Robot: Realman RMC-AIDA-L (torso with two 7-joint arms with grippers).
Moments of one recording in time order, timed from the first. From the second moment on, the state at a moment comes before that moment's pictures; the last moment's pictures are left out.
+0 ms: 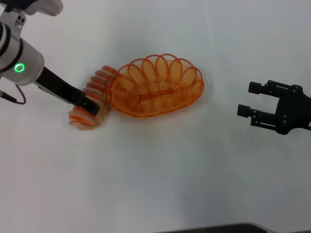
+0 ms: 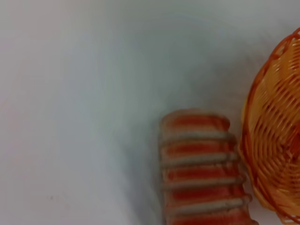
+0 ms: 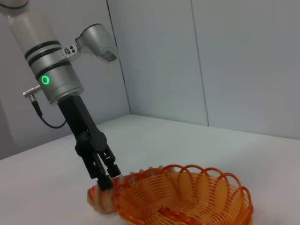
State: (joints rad) left arm -0.80 -2.16 1.07 0.97 2.78 1.49 -2.53; right arm 0.28 2.07 -0.49 -0.60 -1.99 -1.66 1.08
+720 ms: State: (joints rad) left arm -0.78 -2.15 1.07 0.95 2.78 1.44 -2.53; right arm 0.28 2.07 -0.50 -0.60 -2.00 -1.66 1.08
